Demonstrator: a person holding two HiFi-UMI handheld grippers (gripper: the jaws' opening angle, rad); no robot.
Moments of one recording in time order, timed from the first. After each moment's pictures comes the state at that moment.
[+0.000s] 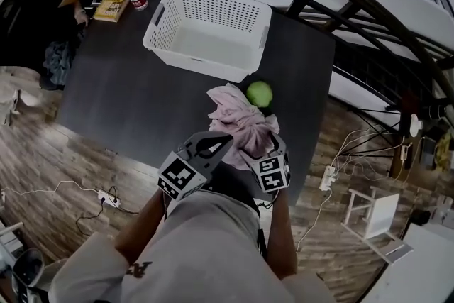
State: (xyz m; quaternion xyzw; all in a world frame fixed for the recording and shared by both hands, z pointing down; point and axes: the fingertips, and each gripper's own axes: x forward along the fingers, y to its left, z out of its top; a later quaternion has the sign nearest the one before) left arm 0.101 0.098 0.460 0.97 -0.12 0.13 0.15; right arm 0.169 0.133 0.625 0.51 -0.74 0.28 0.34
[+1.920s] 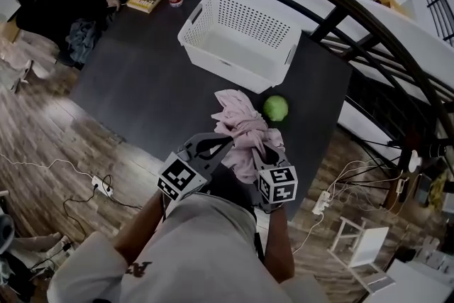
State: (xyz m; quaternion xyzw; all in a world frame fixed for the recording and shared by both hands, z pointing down) left arm 0.054 0.084 0.447 0.96 -0.20 0.12 0.14; right arm 0.133 0.103 0.565 0.51 -0.78 0.29 0.23
